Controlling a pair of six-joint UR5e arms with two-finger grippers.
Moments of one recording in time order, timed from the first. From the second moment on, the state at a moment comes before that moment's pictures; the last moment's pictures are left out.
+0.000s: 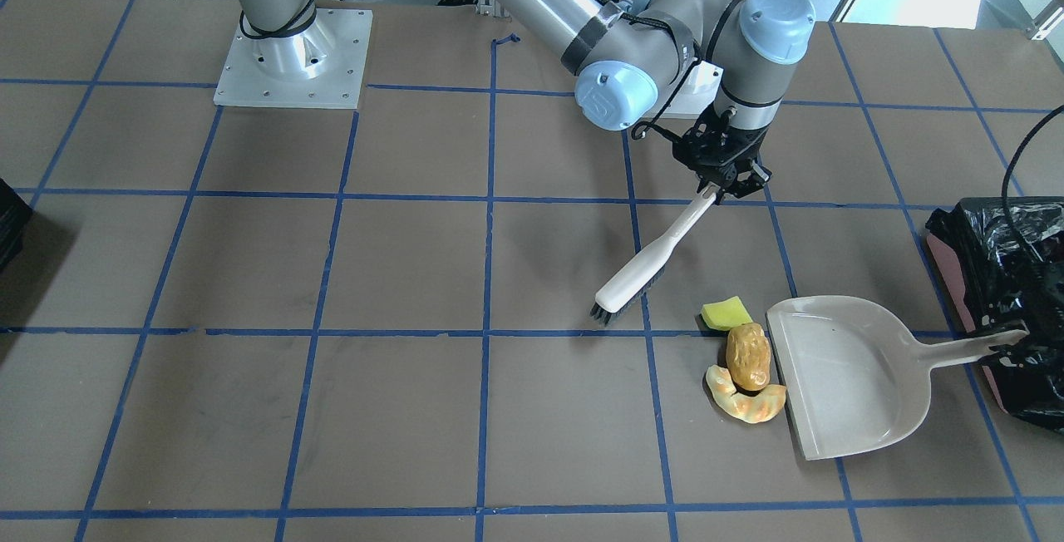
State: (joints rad) left arm -0.90 -2.10 -1.41 -1.29 1.42 2.20; right arm 2.49 -0.82 1.14 -1.99 -1.53 1.69
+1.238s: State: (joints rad) left arm -0.91 -2.13 -1.43 -1.24 1.42 2.16; right arm 2.52 -0.61 0.86 -1.94 -1.50 1.68
